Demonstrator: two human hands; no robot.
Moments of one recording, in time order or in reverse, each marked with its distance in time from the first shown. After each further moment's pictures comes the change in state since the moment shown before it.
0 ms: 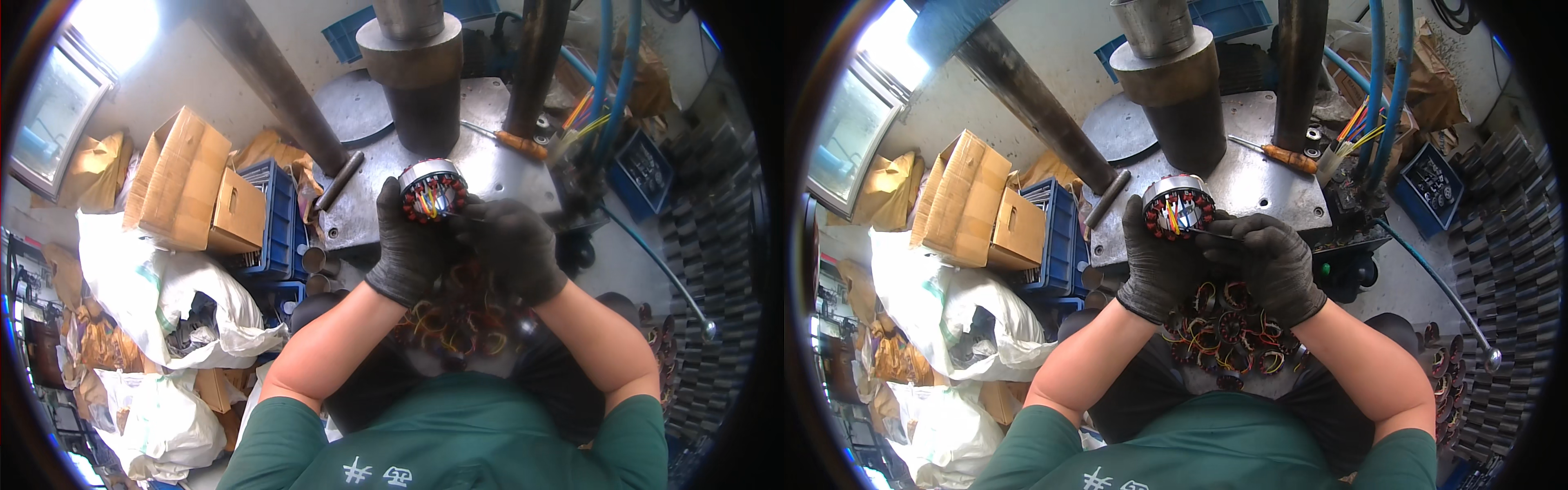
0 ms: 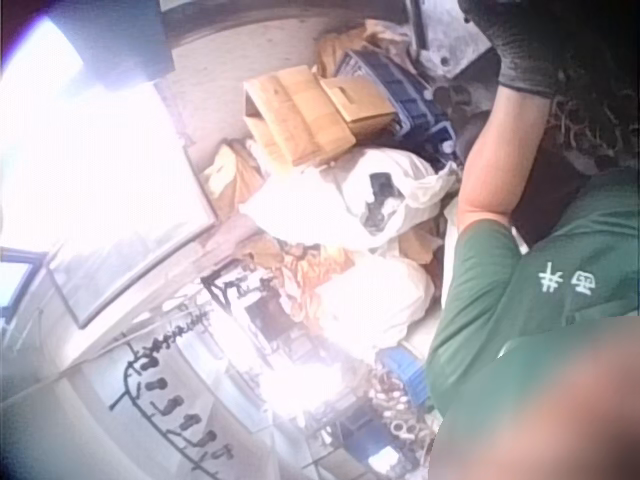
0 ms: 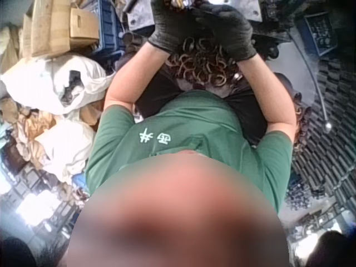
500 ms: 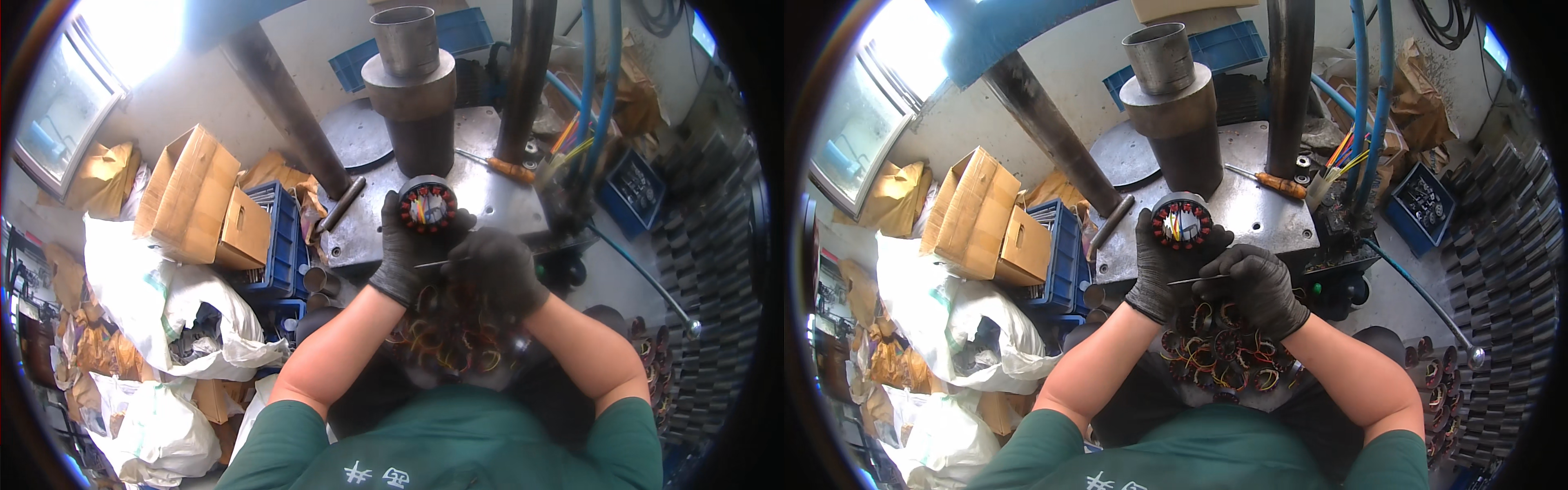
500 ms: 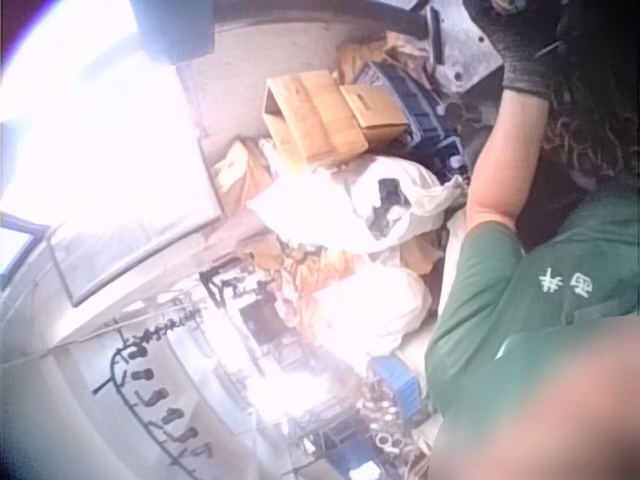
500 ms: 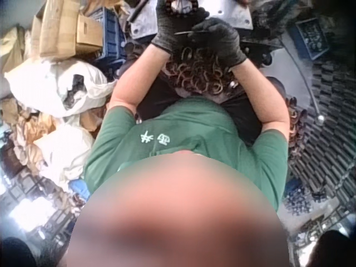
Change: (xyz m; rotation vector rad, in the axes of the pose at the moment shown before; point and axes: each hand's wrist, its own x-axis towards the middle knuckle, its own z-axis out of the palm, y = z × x) left_hand 0.017 0.007 -0.004 -0.032 0.173 -0.025; right_hand -0.005 -0.001 -0.001 -0.451 -0.103 -0.080
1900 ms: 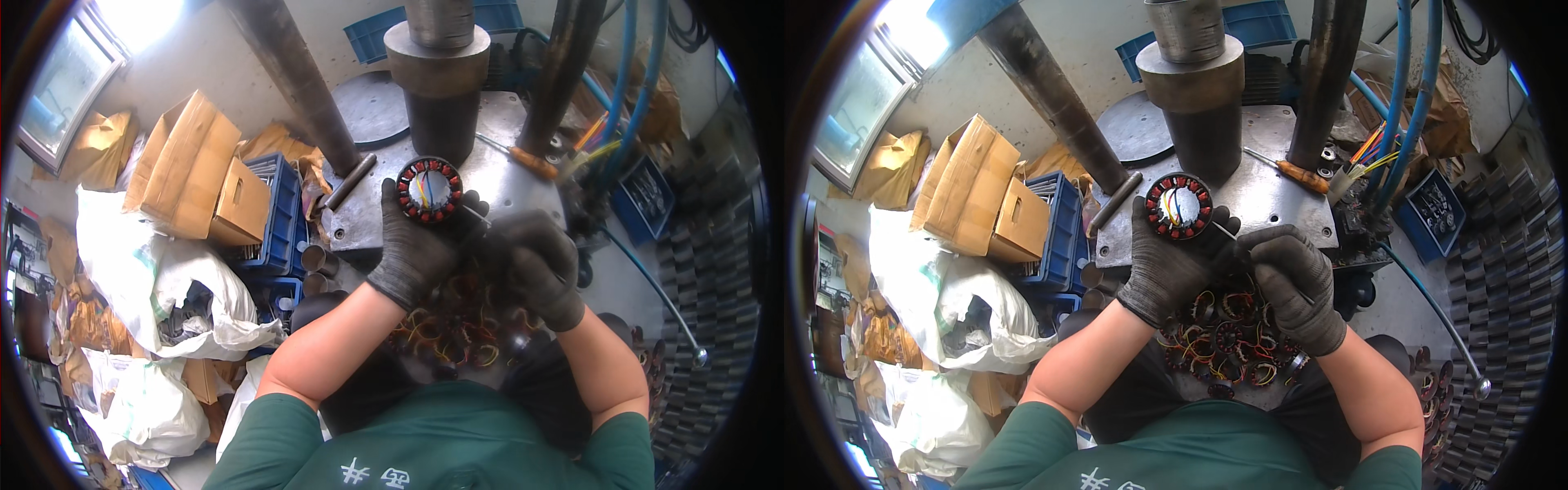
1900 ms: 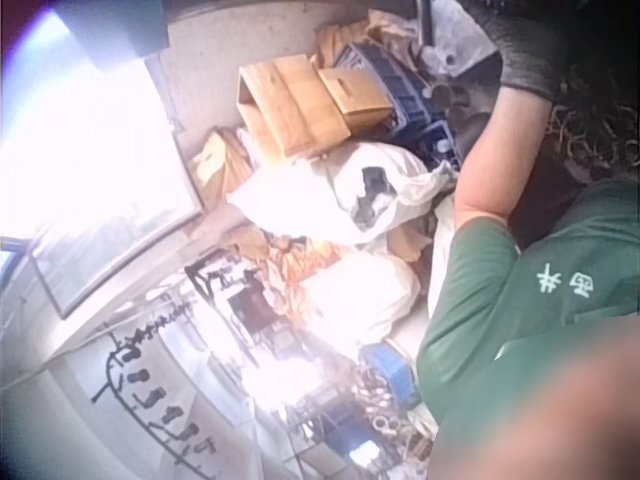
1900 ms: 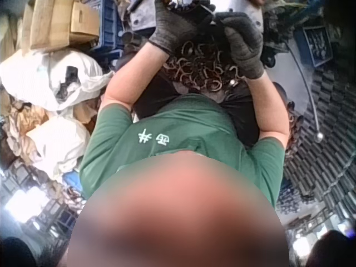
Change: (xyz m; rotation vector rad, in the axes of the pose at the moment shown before) left_hand -0.018 0.003 0.019 -0.150 0.131 0.060; right_hand -0.003 -0.039 0.007 -0.474 -0.123 -0.369
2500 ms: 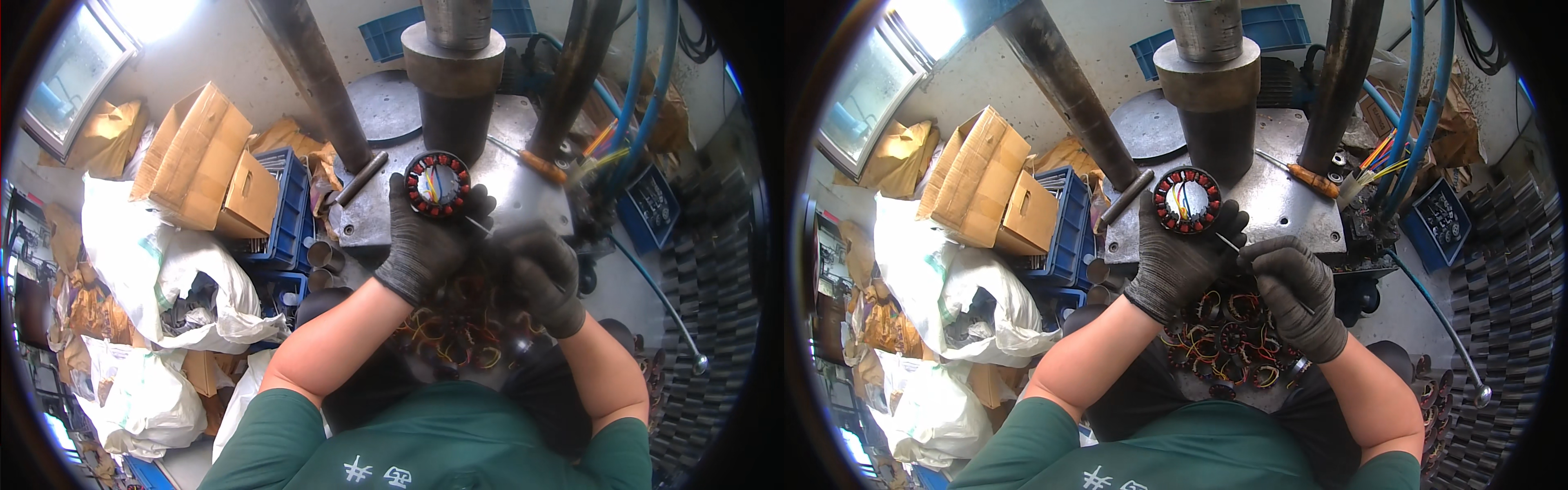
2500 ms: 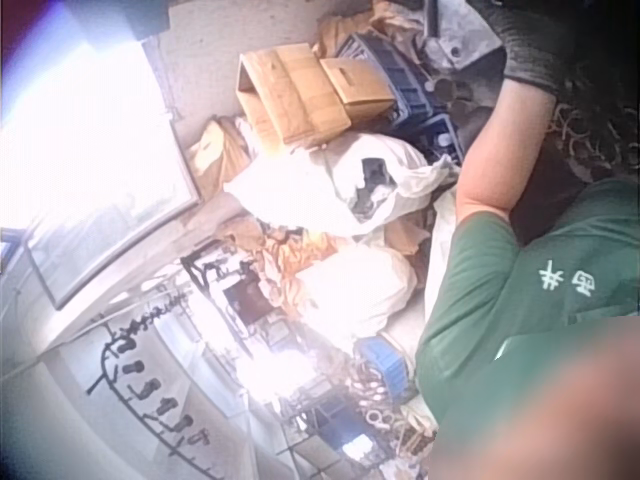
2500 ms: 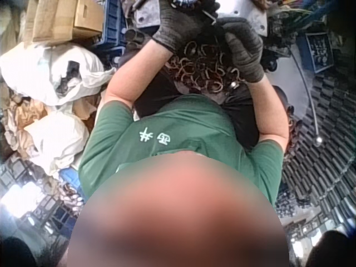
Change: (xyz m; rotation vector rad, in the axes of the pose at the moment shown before) left_hand -0.003 0.001 0.010 0.002 -0.004 0.043; right_hand -0.004 -0.004 0.009 -0.078 -0.010 0.030
